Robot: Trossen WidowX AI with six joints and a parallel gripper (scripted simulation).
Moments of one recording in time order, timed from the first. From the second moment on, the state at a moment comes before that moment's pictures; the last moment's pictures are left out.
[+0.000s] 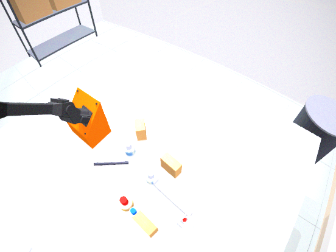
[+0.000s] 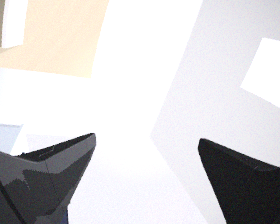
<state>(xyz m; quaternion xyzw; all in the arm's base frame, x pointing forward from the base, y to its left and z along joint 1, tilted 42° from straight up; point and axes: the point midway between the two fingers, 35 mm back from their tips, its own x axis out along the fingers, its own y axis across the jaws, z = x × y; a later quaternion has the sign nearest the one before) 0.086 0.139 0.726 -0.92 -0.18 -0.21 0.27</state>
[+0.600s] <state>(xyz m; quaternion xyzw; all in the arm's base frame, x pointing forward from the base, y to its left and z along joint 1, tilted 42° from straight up) 0.090 0.266 0.683 -0.94 -0.14 -0.28 -0.09</state>
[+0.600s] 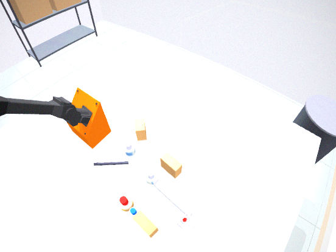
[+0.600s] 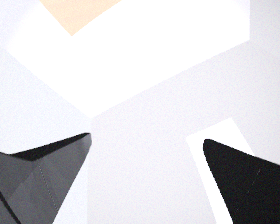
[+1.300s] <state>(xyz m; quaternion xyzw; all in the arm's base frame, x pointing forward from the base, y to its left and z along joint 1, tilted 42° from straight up) 0.200 0.404 0.490 -0.77 -0.13 -0.22 -0.58</state>
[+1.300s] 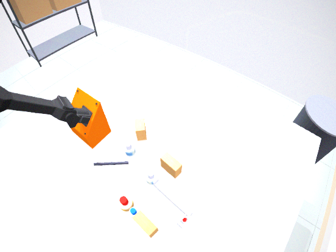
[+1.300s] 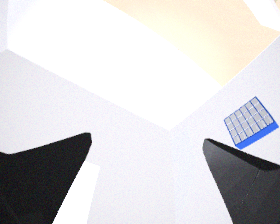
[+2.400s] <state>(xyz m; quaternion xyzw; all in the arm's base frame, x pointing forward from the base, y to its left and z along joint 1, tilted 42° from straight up) 0.268 0.163 0.023 -0.07 -0.45 0.26 -0.85</state>
